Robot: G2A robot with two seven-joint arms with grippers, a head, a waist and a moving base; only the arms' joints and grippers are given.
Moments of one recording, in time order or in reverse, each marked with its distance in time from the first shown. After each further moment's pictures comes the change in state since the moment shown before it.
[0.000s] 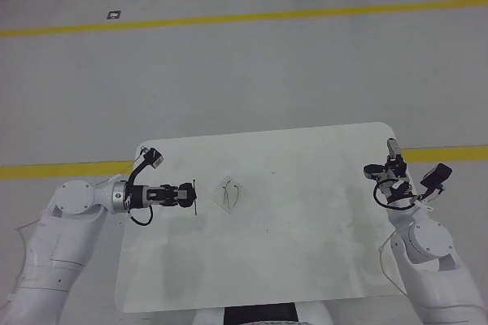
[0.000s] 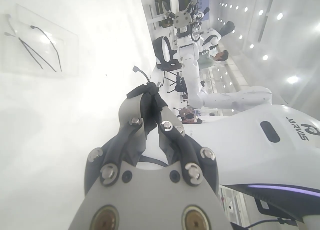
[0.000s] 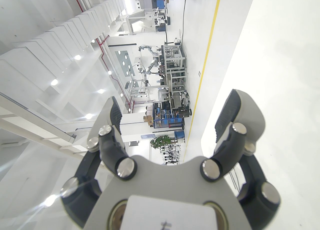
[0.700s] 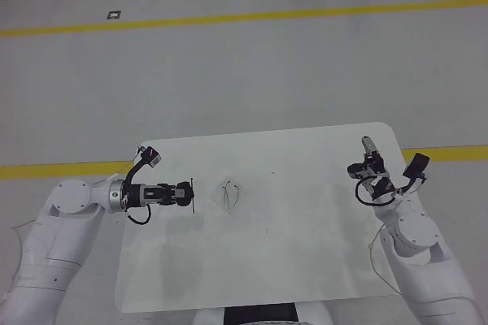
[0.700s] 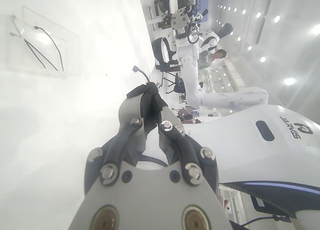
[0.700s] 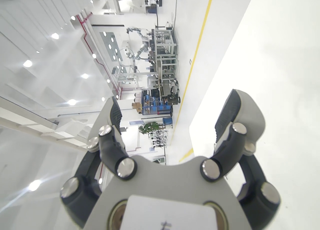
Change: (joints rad) left arm -0.006 0.011 0.009 0.001 -0.028 0.000 0.000; right arm 0.080 -0.005 -0.098 -0.007 -0.132 0.136 0.060
